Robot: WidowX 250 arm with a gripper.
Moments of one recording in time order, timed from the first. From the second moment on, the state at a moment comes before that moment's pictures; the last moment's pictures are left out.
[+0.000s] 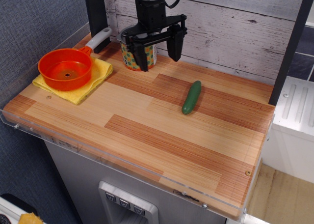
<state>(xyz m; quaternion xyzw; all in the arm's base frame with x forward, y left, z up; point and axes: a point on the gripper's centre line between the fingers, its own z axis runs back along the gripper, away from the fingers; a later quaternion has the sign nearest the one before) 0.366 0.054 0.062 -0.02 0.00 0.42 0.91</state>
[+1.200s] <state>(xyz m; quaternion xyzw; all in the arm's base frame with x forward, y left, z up) 0.311 0.028 0.082 -0.01 -0.05 0.07 1.00</state>
